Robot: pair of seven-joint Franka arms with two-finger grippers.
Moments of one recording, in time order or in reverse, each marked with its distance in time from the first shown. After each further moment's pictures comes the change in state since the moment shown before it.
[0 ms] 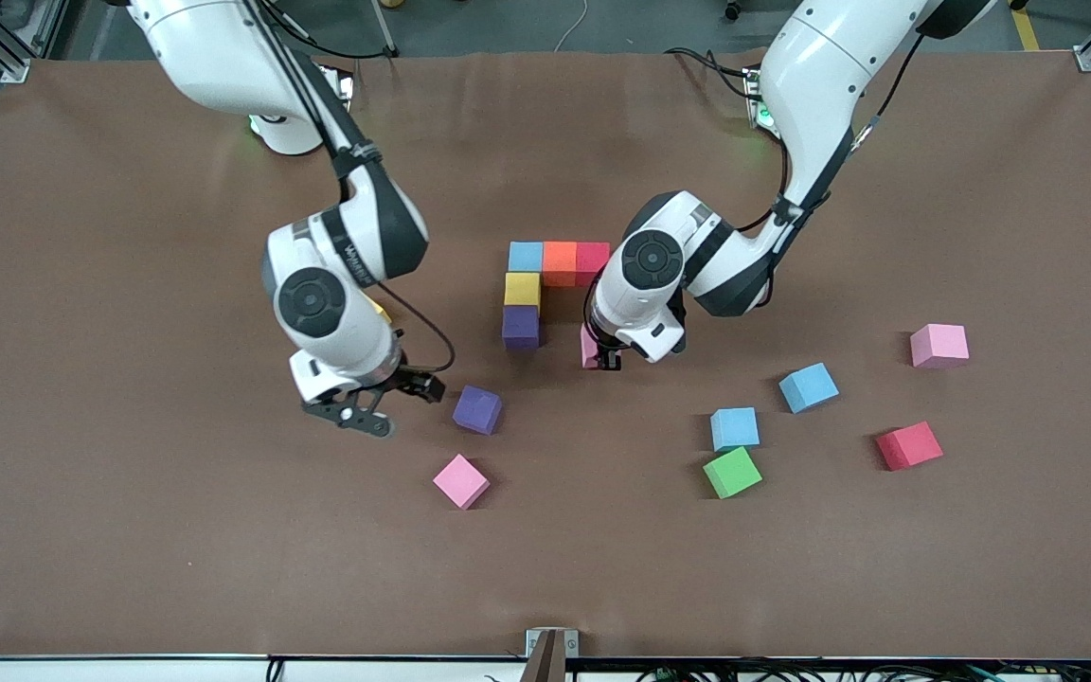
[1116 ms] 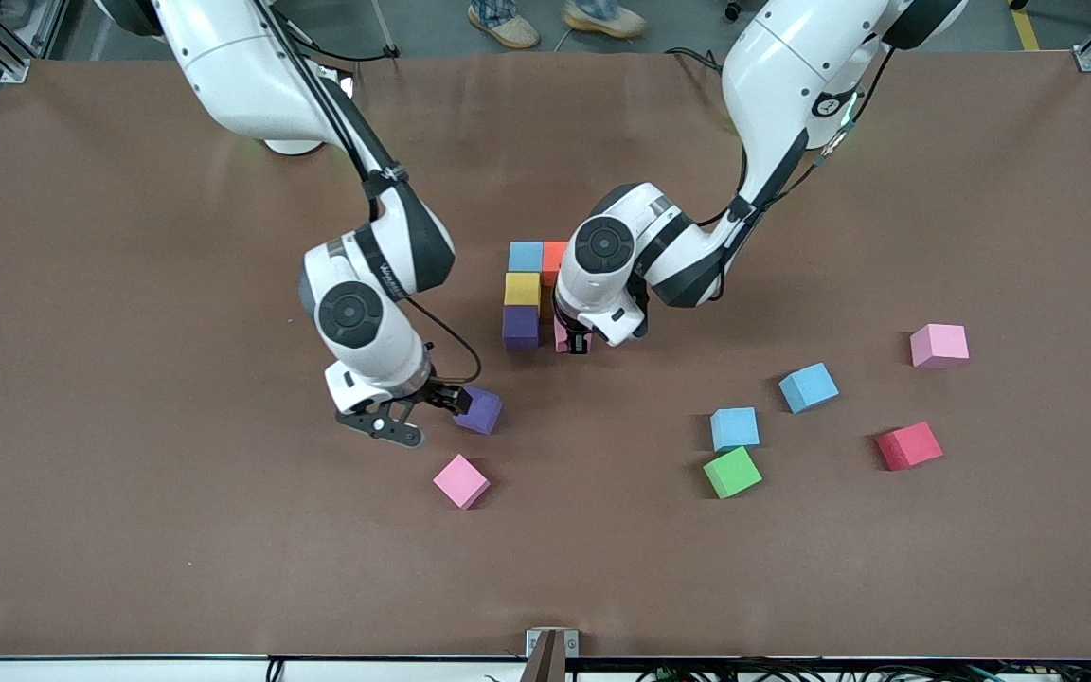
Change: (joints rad) left arm -0.112 0.065 0.025 0.042 0.016 0.000 -0.068; right arm 0.066 0.121 0.027 0.079 0.000 0.094 0.067
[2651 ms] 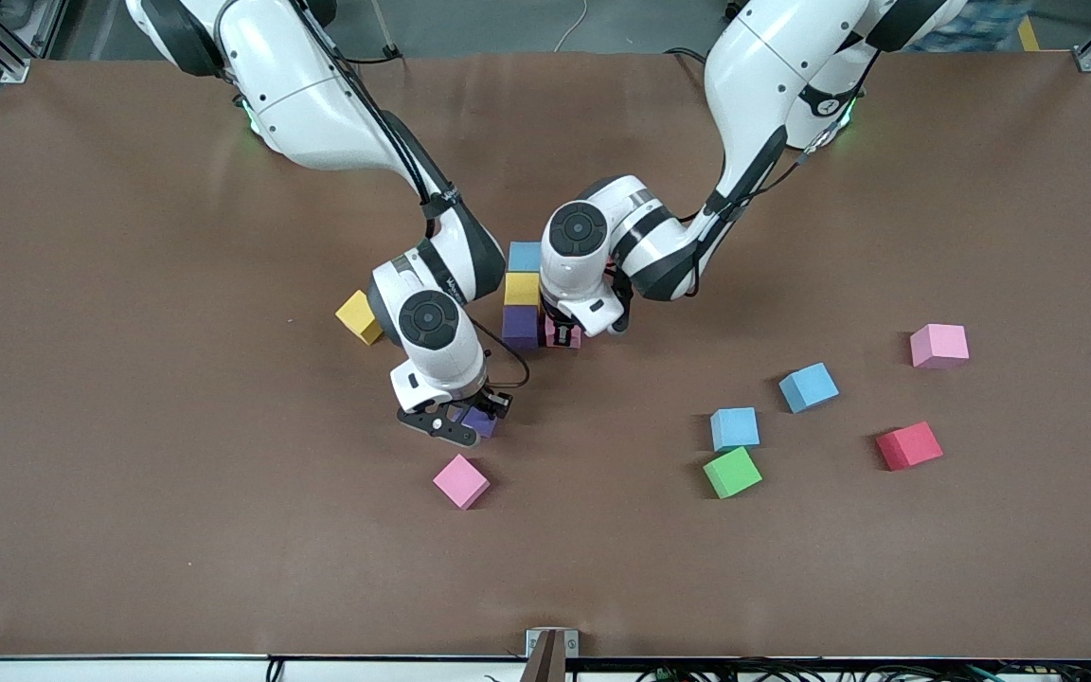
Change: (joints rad) left arm -0.041 0.010 0.004 0.016 0.062 0.007 0.016; right arm 0.074 0.144 -0.010 0.087 -0.013 0.084 0.110
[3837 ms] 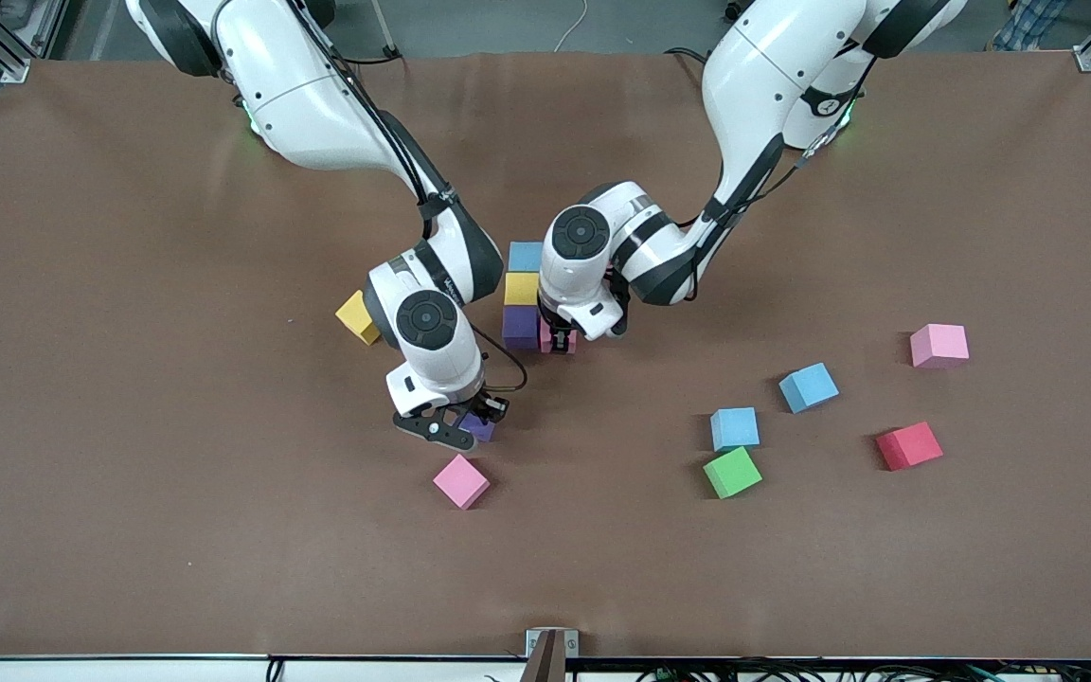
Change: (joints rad) left arm 0.001 0.027 0.001 0.007 0.000 0.052 -0.037; right arm -0.005 0.000 -0.005 0.022 -0.035 -0.010 -0.008
